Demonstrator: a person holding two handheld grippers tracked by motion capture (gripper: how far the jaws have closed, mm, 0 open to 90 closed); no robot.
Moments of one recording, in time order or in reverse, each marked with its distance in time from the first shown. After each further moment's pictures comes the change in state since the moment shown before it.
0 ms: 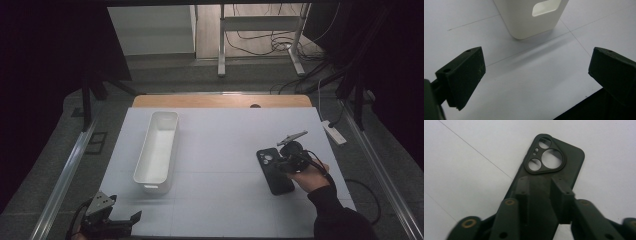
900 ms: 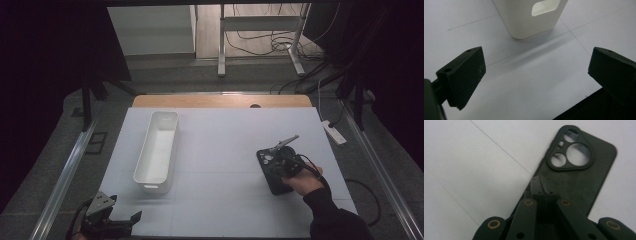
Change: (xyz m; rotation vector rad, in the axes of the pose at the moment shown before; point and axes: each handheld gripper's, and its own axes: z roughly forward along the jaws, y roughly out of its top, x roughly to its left) left arm -0.001 0.000 0.000 0.003 -0.001 0.003; right arm 0.015 -0.002 0.014 0.046 0.077 -0.042
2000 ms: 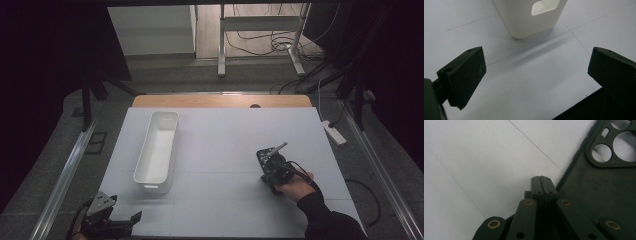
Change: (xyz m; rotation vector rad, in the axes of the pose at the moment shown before) left arm 0.000 0.000 0.000 0.005 0.004 0.007; right arm 0.019 -0.005 0.023 0.067 0.059 -0.036
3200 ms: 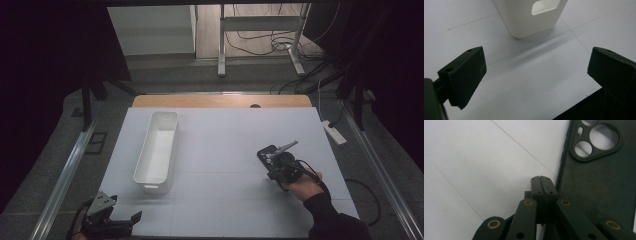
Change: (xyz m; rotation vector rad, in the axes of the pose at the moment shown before) left arm 0.000 0.000 0.000 0.004 0.001 0.000; right arm -0.012 -0.009 -0.016 -0.050 -0.036 0.032
